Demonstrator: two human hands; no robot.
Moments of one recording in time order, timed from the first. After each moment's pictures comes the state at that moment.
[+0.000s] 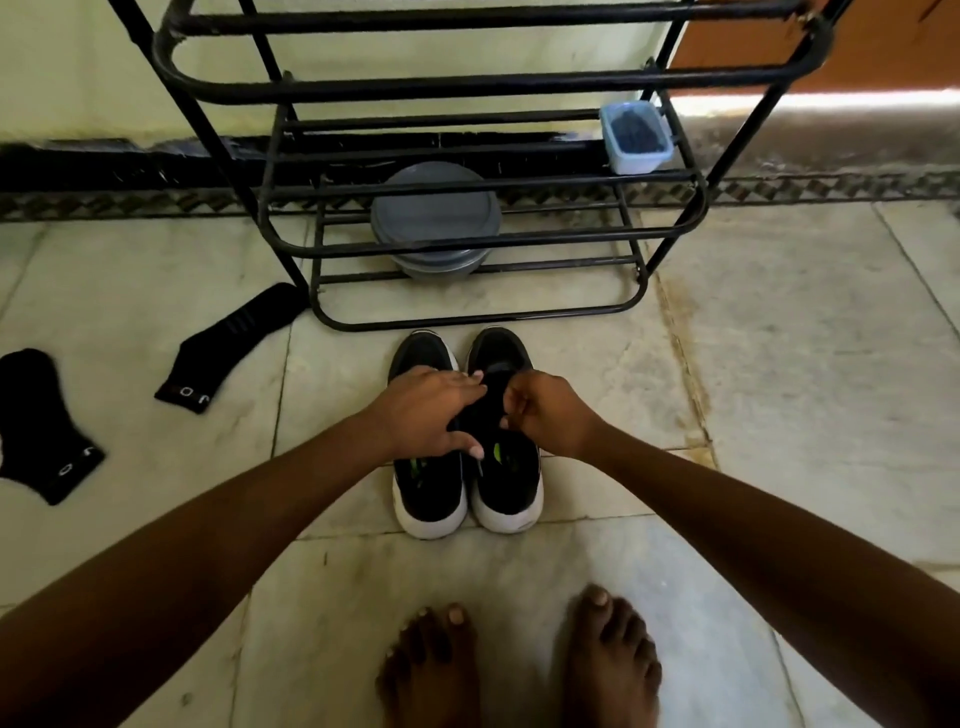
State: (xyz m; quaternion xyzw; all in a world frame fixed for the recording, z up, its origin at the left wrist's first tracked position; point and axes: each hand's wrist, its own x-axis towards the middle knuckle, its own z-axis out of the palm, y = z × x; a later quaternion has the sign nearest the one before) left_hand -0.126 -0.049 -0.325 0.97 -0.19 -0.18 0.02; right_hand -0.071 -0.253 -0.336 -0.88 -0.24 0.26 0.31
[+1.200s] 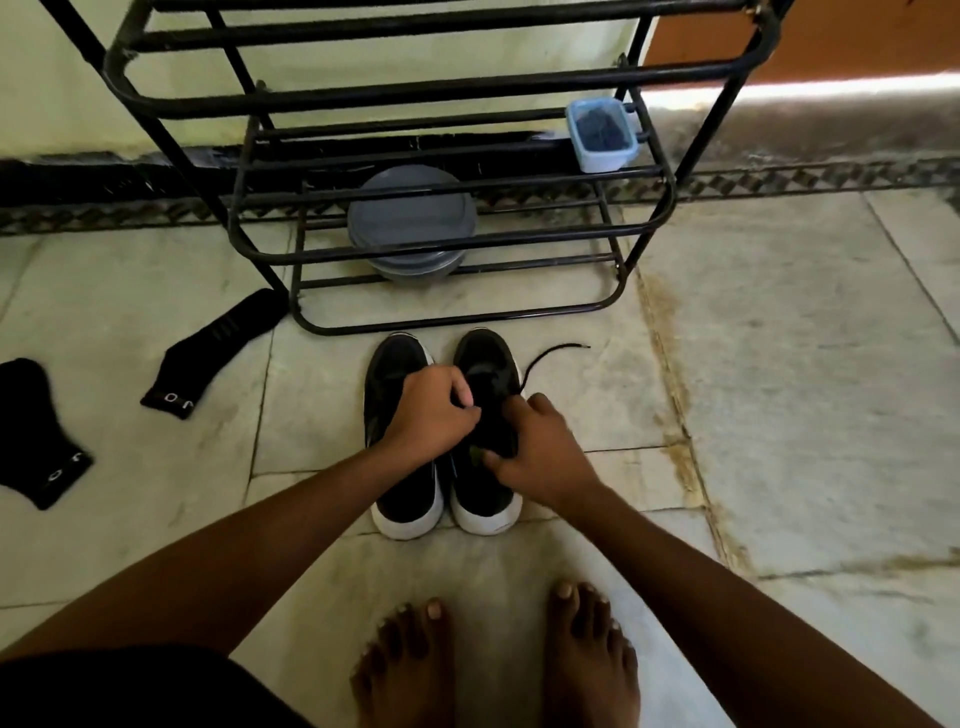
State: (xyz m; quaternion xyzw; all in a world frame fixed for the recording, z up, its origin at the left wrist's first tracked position) left_hand -0.129 -0.114 -0.317 0.91 0.16 -0.05 0.37; right_hand -0.117 -0.286 -0.342 -0.92 -0.20 0.18 0.29
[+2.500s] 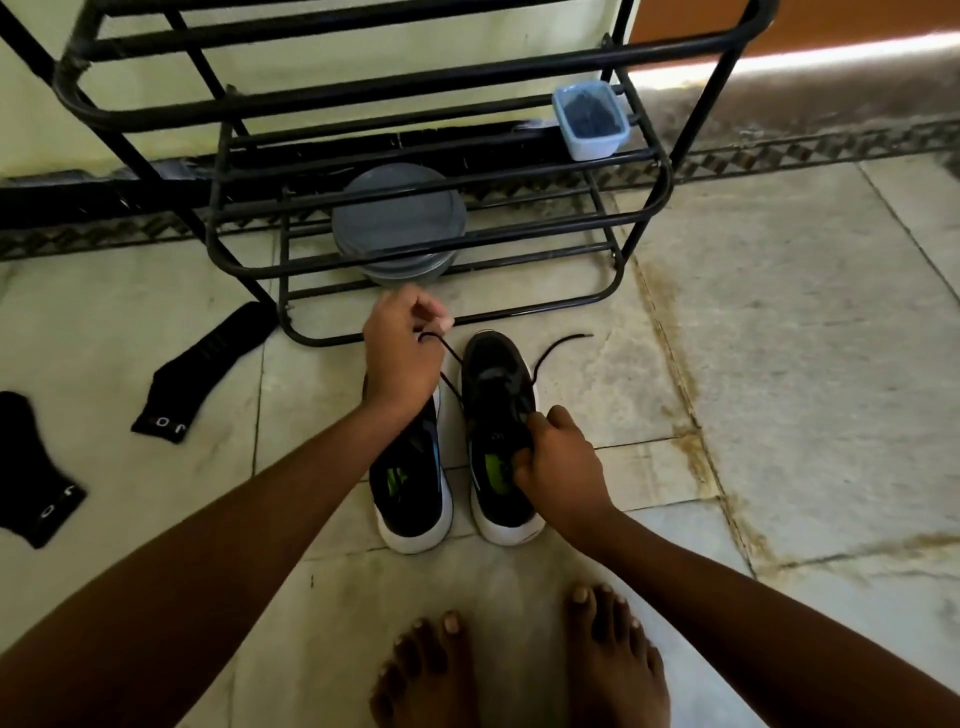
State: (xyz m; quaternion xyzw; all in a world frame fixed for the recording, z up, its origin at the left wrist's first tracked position) left_hand -0.082 -0.088 -0.297 0.85 0.18 0.16 0.47; right_hand -0.135 -0.287 -0.346 -0.95 -0.11 0.15 0.26
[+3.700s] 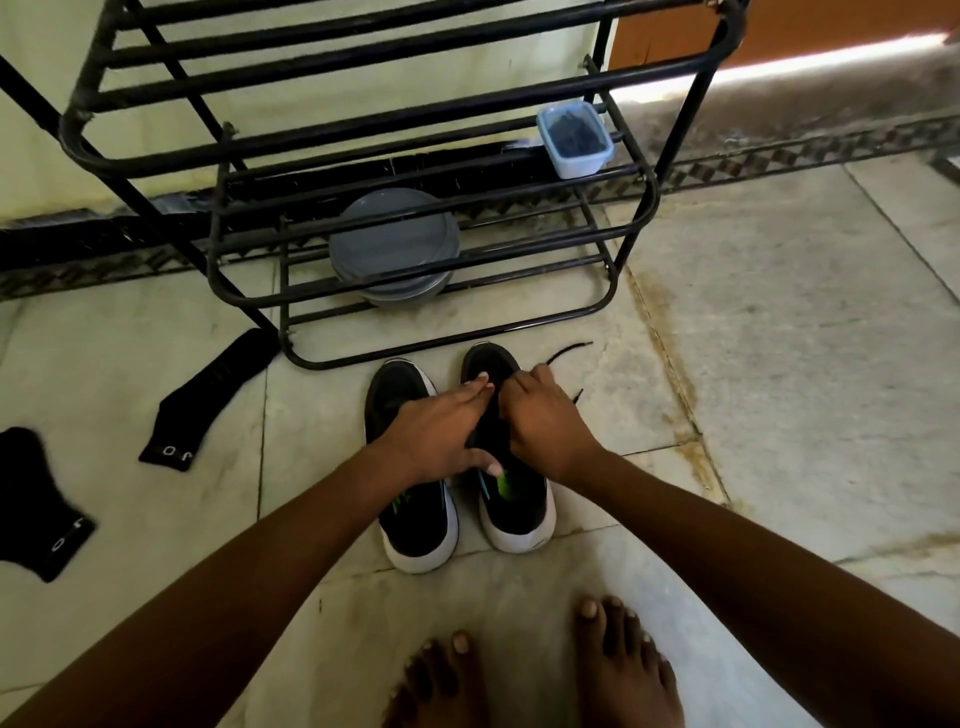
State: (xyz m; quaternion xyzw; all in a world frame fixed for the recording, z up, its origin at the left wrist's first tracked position) left_hand -0.103 -0.096 -0.314 0.96 -0.13 -0.24 0.07; right_hand -0.071 -0.267 -0.343 -0.93 -0.30 0.12 0.18
